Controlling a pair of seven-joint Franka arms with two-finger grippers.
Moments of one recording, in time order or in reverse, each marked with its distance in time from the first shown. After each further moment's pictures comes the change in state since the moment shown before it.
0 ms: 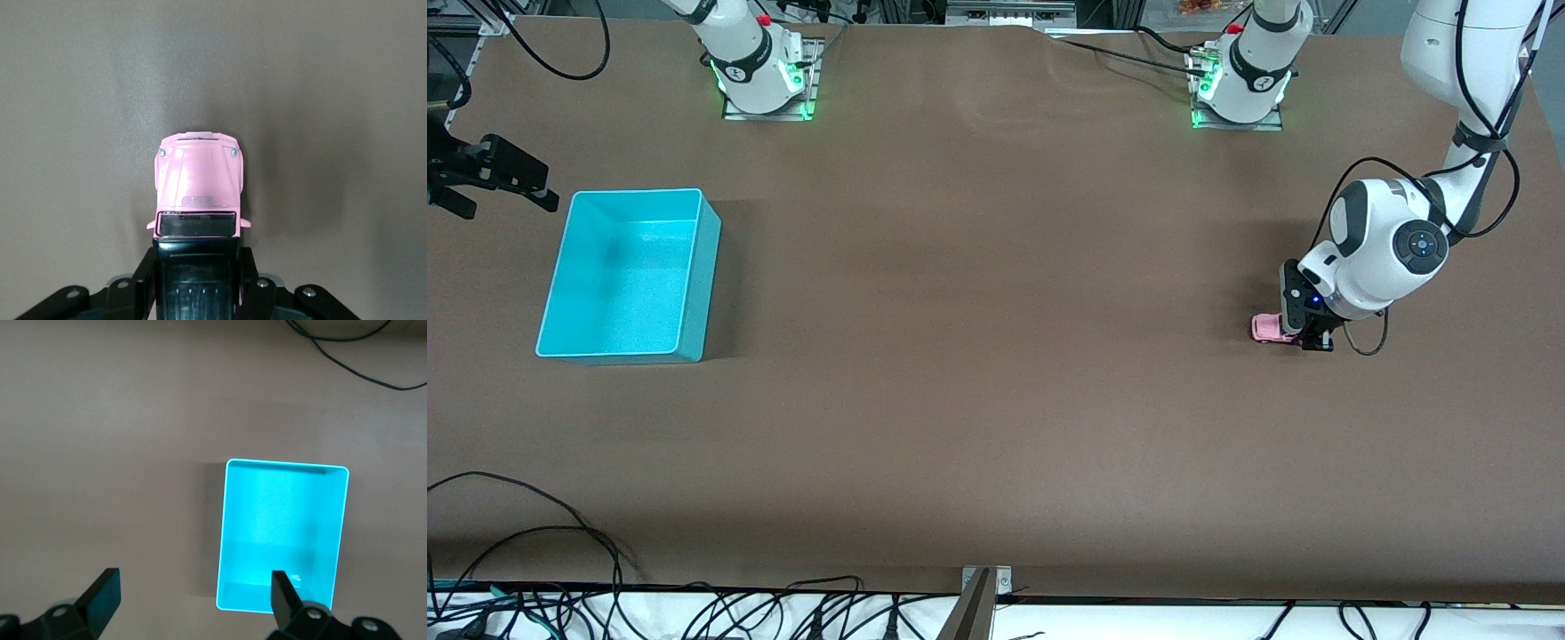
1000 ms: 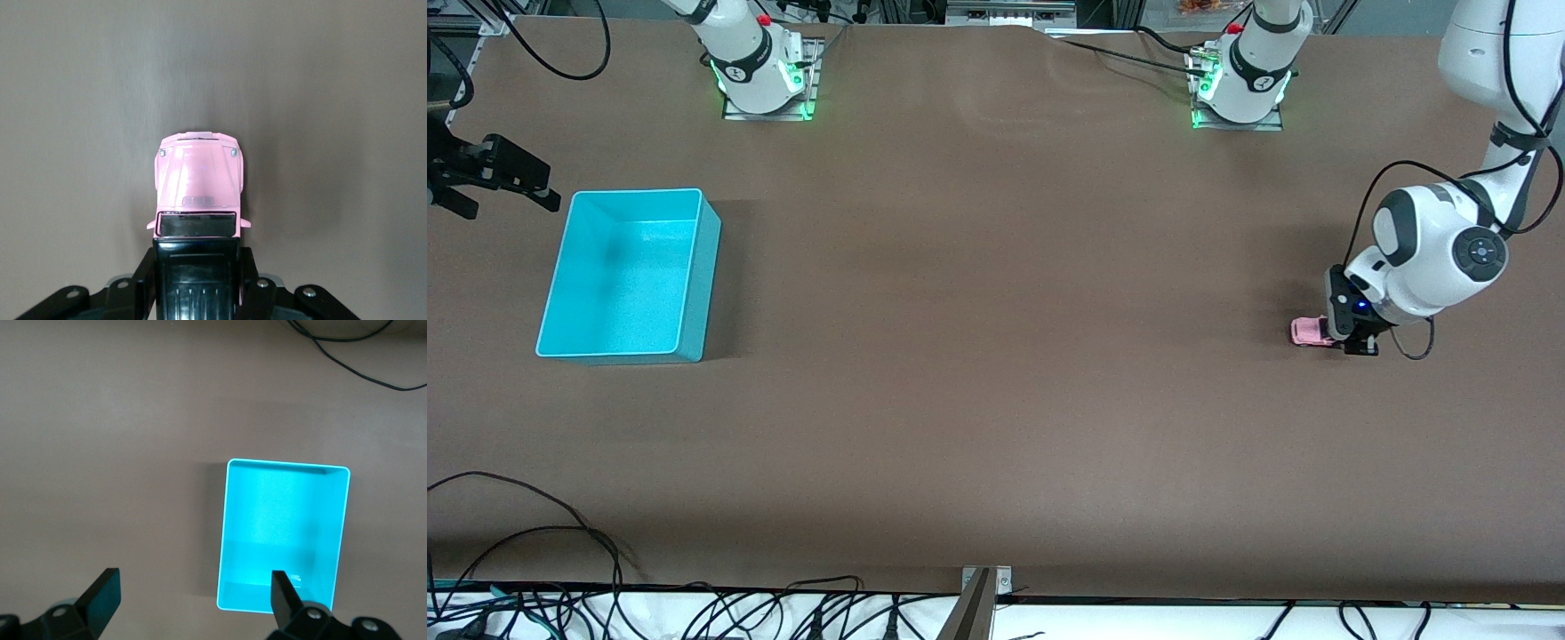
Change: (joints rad) left arm 0.183 0.059 0.013 0.101 0.000 -0.040 0.181; right arm 0.002 0.000 0.002 0.000 0.000 0.000 0.000
